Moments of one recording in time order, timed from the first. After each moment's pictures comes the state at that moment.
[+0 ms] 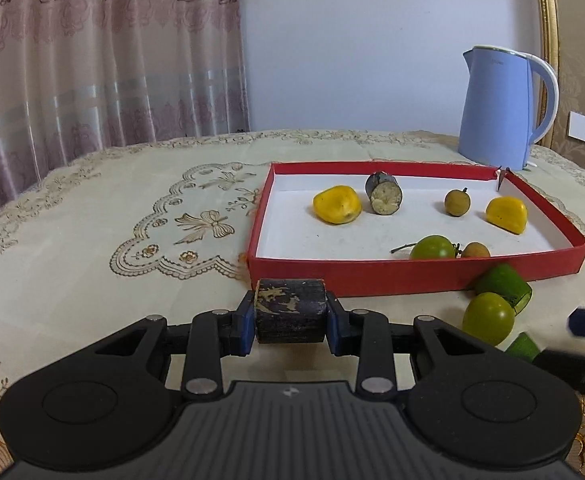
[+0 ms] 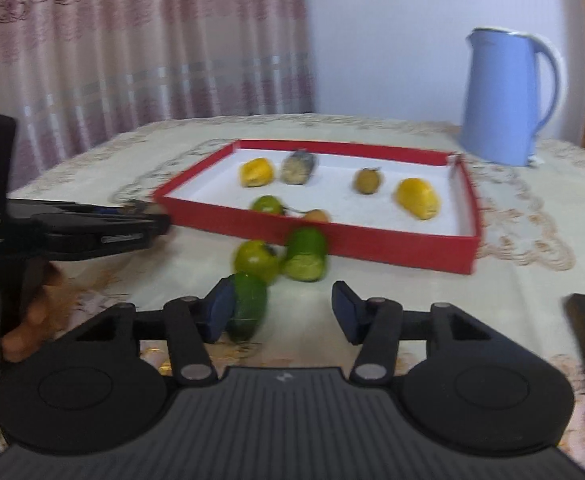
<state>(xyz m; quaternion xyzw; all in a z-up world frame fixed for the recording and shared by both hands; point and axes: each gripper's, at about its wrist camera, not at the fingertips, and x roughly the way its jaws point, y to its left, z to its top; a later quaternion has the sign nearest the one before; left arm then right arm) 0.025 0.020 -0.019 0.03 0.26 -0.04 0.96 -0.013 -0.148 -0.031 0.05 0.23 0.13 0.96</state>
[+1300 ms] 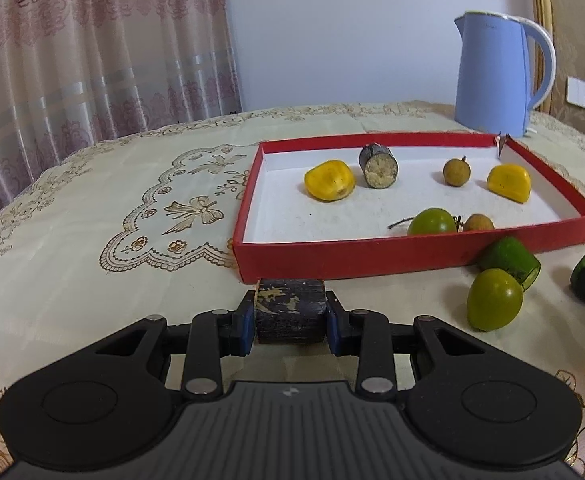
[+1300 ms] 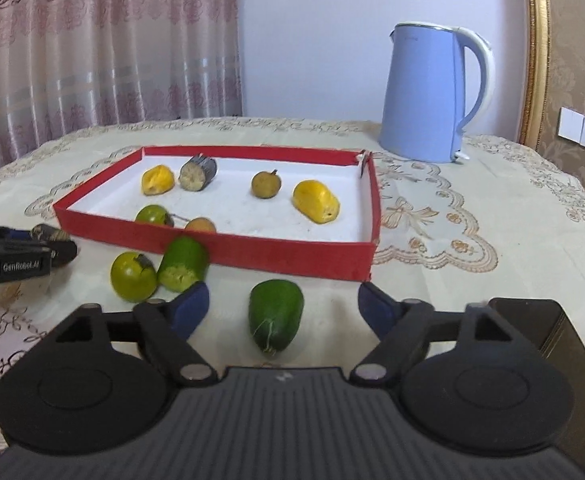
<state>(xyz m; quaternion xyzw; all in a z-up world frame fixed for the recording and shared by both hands) 0.035 0.005 -0.025 0.07 0.29 -0.04 0.95 0.004 -0.196 -0.039 0.05 0.22 0.01 0.97</state>
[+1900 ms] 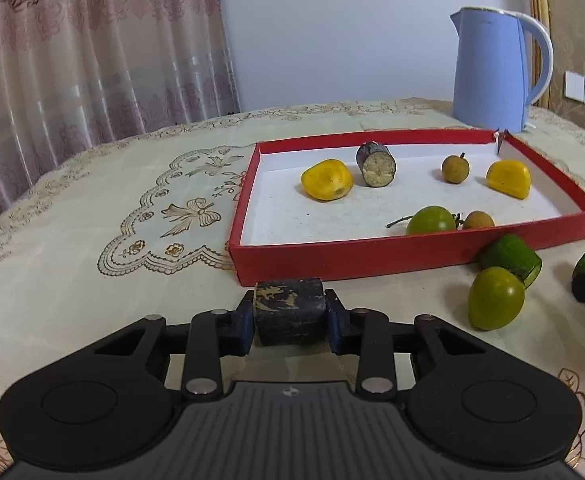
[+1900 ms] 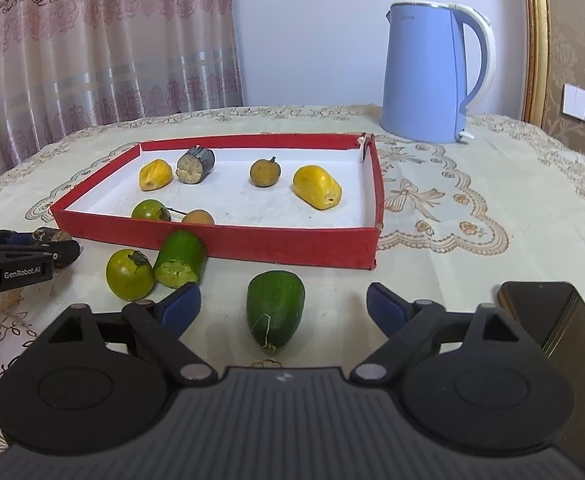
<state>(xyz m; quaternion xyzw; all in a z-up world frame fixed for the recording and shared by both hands) 0.035 0.006 -0.024 0.07 0.29 -0.04 0.95 0.011 -0.201 -0.045 0.07 0.24 0.02 0.97</state>
